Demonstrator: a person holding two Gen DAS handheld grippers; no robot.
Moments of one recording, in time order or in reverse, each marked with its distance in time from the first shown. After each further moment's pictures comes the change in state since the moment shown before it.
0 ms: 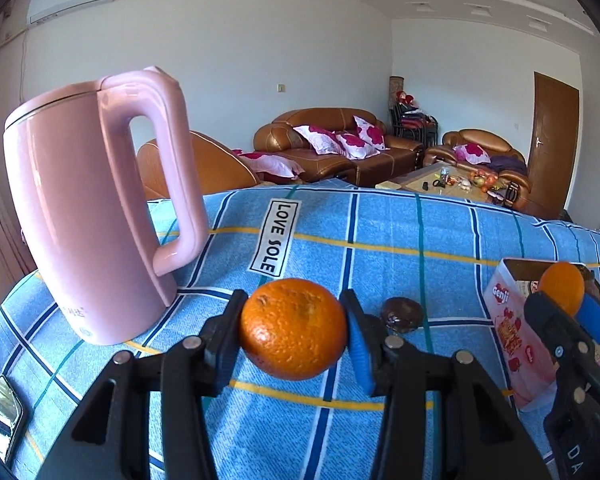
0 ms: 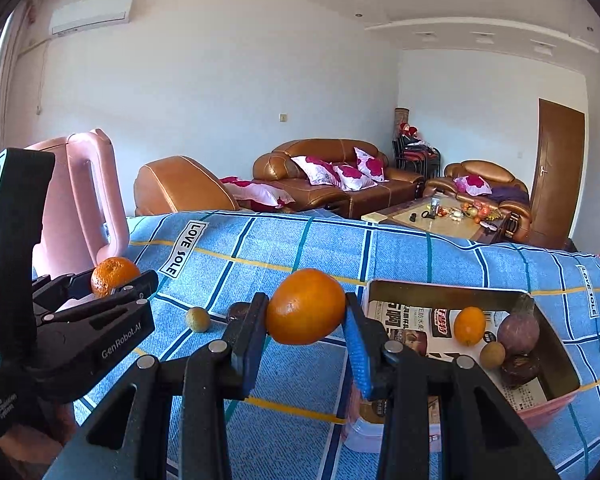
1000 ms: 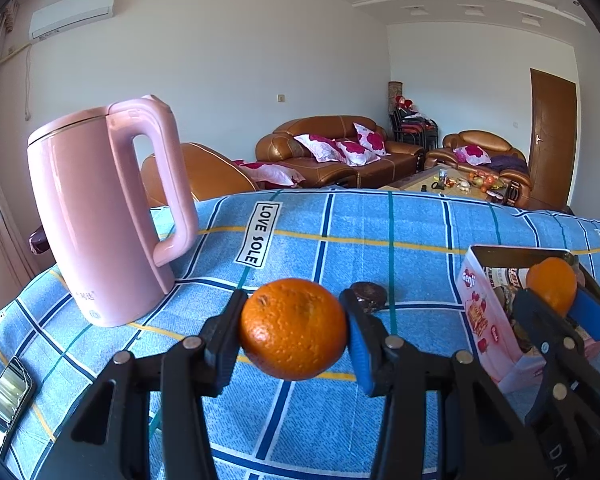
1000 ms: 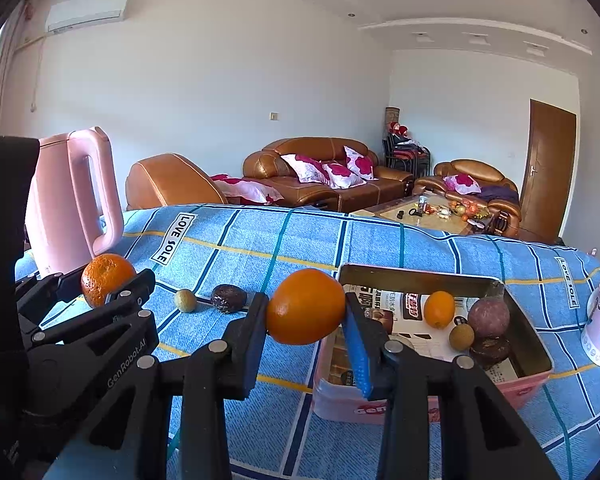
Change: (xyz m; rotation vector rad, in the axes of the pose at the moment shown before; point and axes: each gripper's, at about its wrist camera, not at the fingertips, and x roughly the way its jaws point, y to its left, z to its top) left arm -0.041 -0.032 -0.019 0.021 -0.035 0.028; right arm -0.023 -0.009 -0.014 -0.001 0.005 -0.038
